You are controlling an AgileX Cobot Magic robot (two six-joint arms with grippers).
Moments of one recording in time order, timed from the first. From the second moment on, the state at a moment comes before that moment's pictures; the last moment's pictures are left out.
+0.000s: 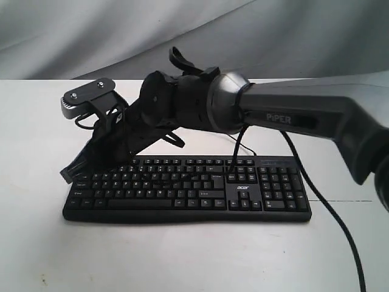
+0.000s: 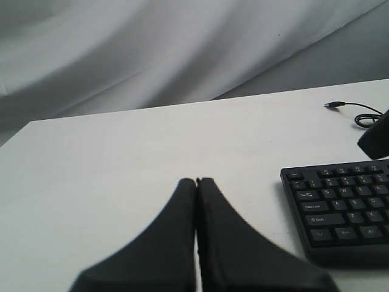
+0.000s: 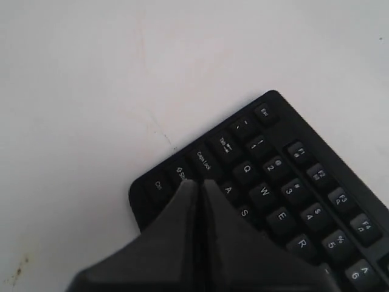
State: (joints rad) left arm 0.13 0.00 0.00 0.17 0.28 -0.04; right arm 0.83 2.18 -1.66 0.57 0.49 -0.52
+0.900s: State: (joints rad) left arm 0.13 0.00 0.00 0.17 0.28 -0.04; right arm 0.87 2.31 -1.66 0.41 0.26 -0.73
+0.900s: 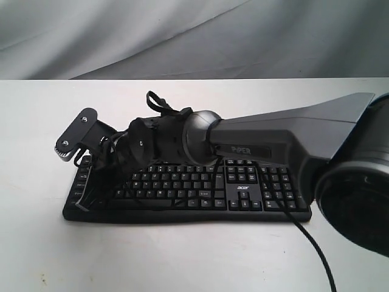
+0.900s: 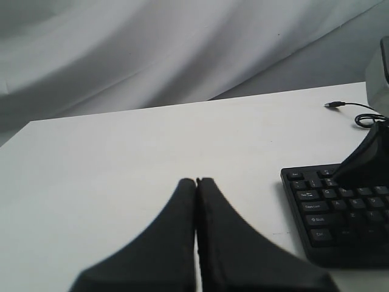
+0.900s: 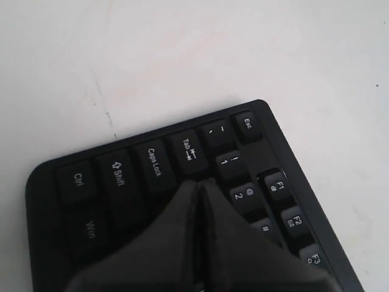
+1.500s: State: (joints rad) left arm 0.13 0.00 0.00 0.17 0.28 -0.04; right arm 0.87 2.31 -1.66 0.35 0.30 -0.73
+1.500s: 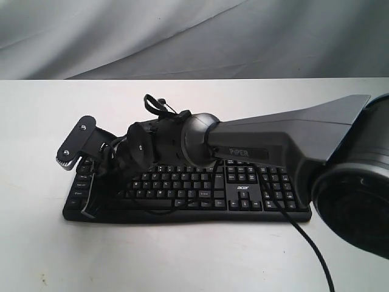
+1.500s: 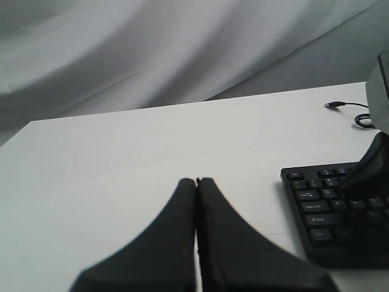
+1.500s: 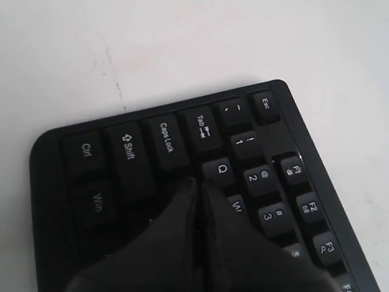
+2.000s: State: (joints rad) left arm 0.13 0.00 0.00 0.17 0.28 -0.04; right arm 0.87 2.34 -1.66 0.33 0.29 -0.73
